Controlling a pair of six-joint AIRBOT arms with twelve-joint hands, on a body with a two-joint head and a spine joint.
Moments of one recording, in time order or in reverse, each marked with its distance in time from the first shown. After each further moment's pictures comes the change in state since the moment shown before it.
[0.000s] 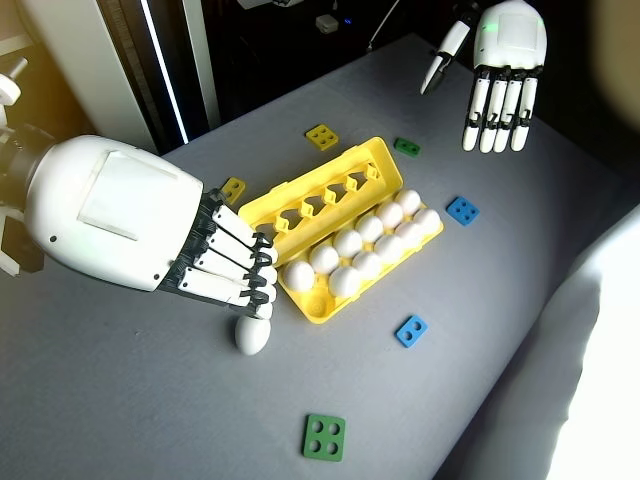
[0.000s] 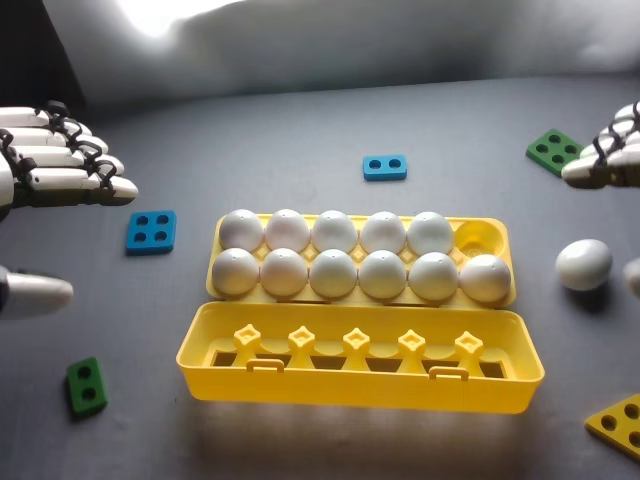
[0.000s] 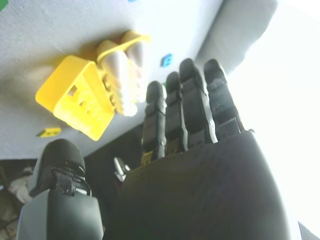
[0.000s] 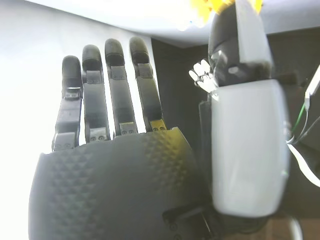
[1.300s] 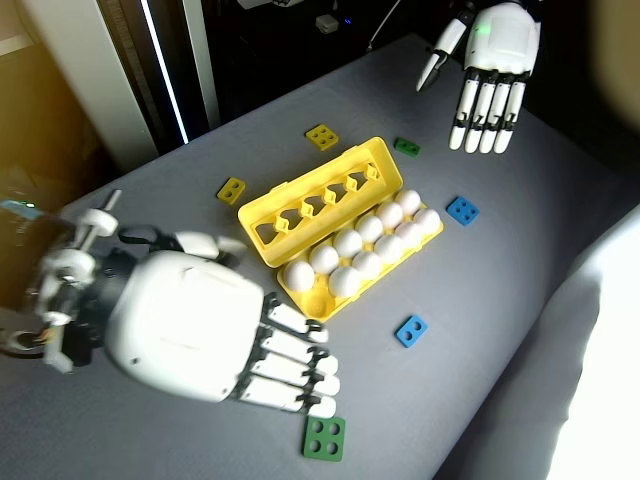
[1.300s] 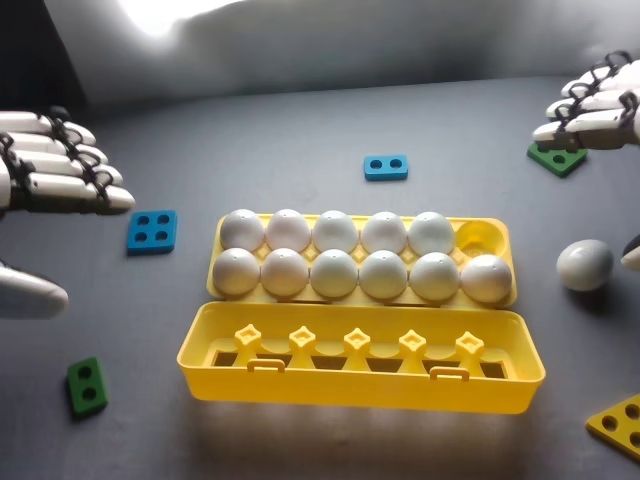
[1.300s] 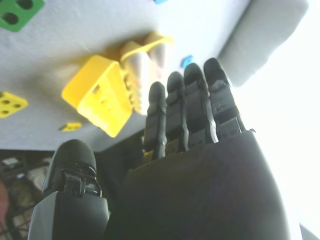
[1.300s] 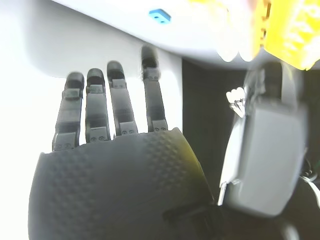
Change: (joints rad) left arm -0.041 -0.010 0.045 0.171 -0.028 -0.170; right arm -0.015 -0.304 0.313 0.162 -0.035 -0.339
